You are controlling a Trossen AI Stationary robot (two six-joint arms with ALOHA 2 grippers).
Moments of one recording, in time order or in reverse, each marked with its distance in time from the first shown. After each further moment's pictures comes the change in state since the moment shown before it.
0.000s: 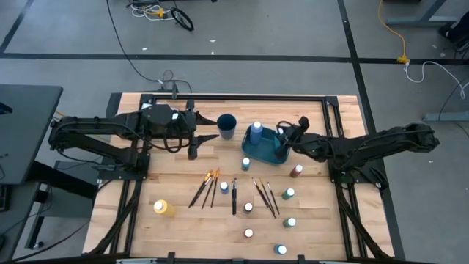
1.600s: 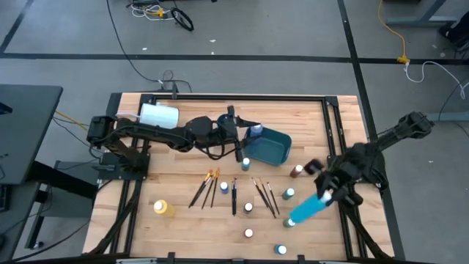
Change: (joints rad) left arm 0.000 0.511 0.006 0.859 -0.022 0.104; right arm 0.447 -0.342 -0.168 0.706 -1.070 -0.146
